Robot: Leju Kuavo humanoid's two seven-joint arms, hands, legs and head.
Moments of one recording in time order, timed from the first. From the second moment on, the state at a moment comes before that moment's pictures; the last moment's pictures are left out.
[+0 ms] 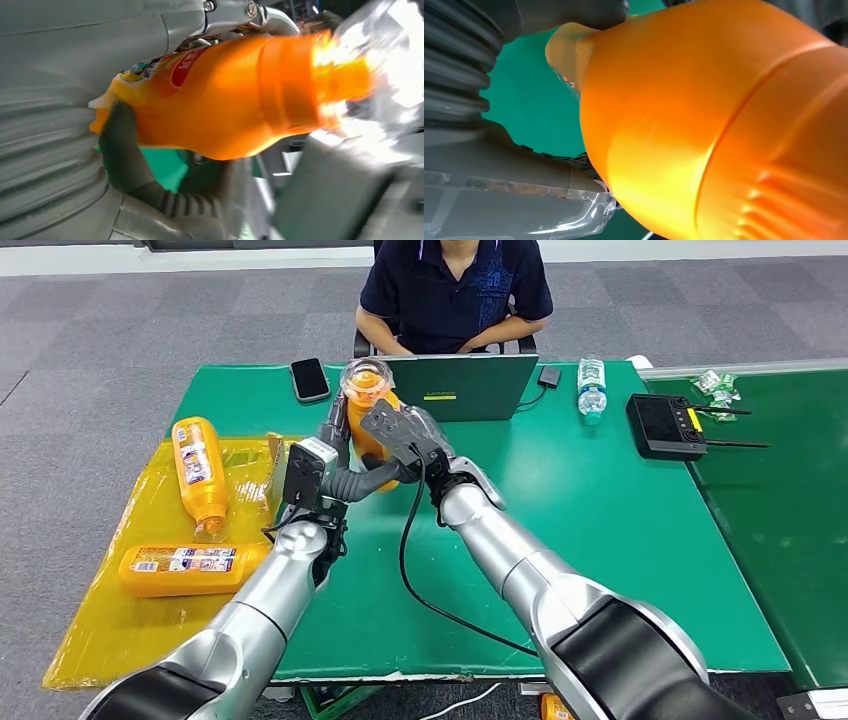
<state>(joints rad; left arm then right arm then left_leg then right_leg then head) -0.79 -0.29 -0.28 -0.49 -0.17 -0.03 -0.65 -0.94 0.29 0.34 -0.43 0.44 -0.02 -0.32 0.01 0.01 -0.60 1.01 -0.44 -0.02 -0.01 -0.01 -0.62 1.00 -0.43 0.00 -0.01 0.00</state>
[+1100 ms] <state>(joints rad) -0.87 -0.21 -0.27 -0.36 -0.19 -0.08 -0.64 -0.94 0.32 0.43 -0.44 0.49 -0.01 -0.30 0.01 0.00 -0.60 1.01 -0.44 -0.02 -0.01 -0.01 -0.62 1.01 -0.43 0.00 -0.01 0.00</state>
